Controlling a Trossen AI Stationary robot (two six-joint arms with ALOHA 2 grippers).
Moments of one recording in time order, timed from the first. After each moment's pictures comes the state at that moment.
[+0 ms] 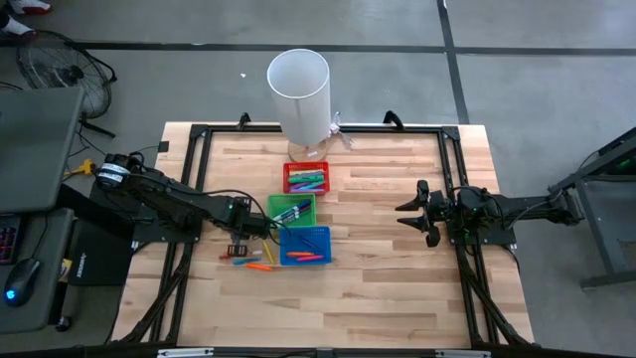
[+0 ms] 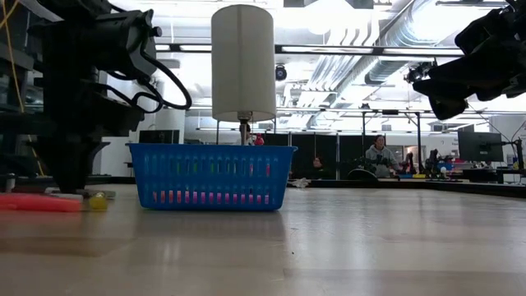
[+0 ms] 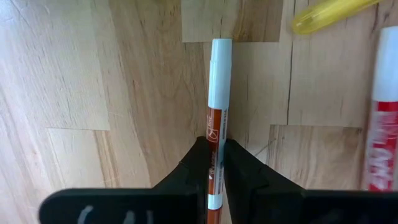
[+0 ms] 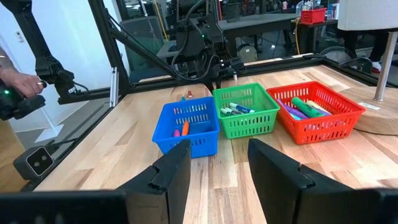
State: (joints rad) left arm -0.18 1.44 0.67 -0.73 -0.14 -0.16; right arm 0.03 0.12 0.01 0.03 -0.03 0.18
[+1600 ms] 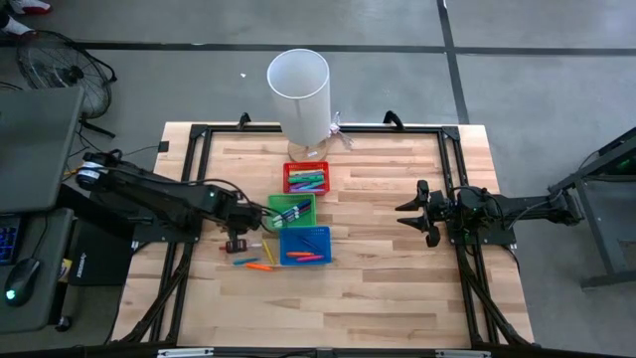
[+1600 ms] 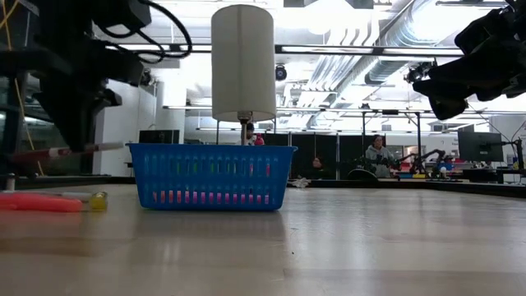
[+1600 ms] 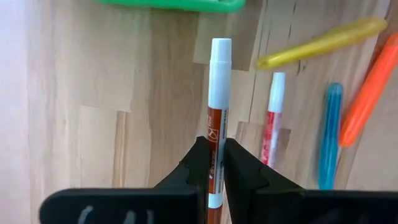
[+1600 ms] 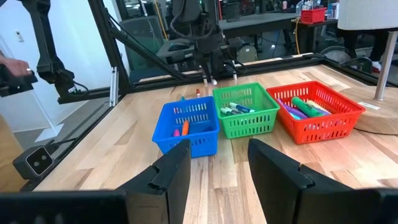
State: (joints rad) left arm -0.18 1.21 0.75 -0.90 -0.10 -0.32; right arm 0.03 0.12 0.01 0.03 -0.03 0.18
